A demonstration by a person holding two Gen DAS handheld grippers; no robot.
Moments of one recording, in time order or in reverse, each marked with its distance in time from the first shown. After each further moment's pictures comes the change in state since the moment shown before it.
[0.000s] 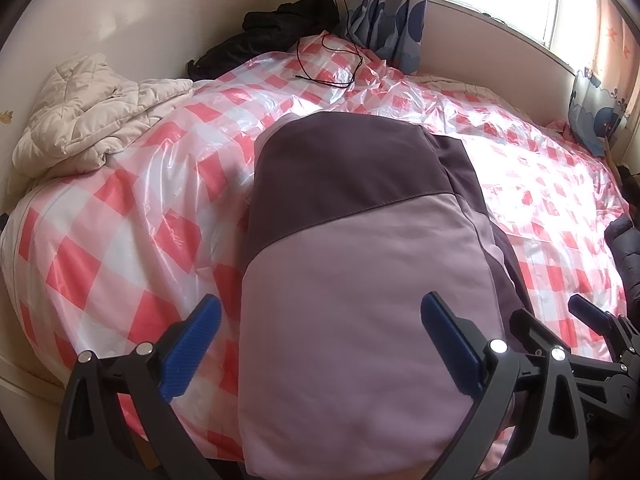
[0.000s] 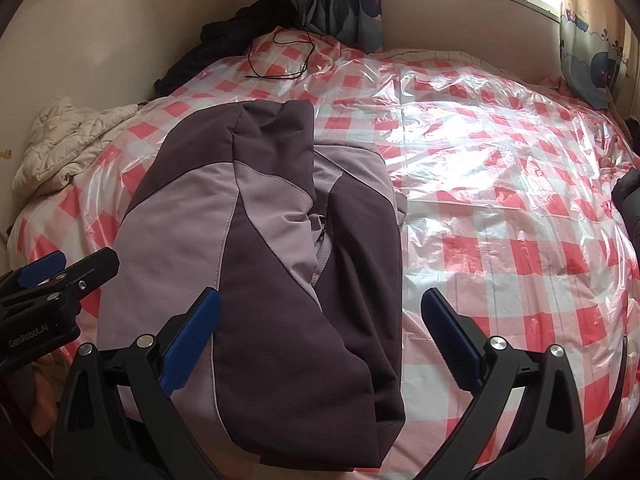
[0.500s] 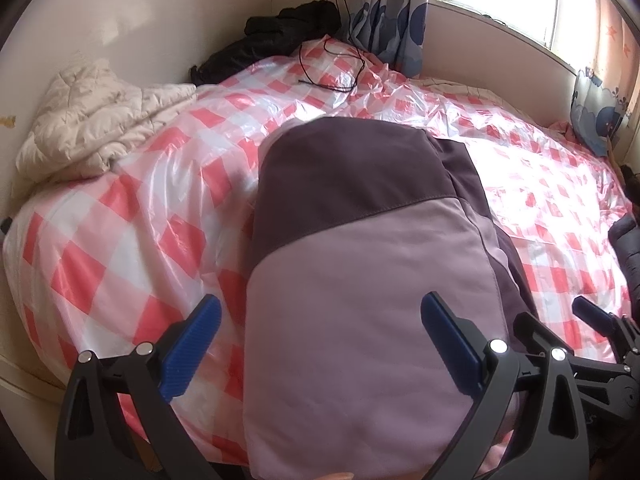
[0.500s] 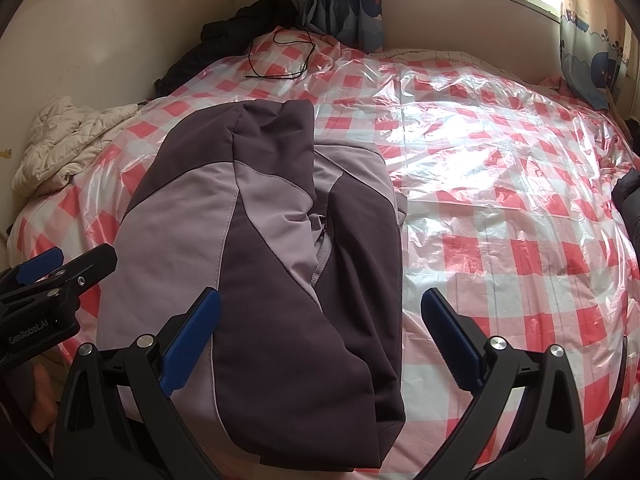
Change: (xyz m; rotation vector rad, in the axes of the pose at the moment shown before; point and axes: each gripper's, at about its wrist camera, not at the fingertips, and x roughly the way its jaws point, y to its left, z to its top) left arm -0.002 -0.002 0.000 0.018 -0.030 0.031; right arm 0.000 0.000 0.000 -0.001 0.000 0.000
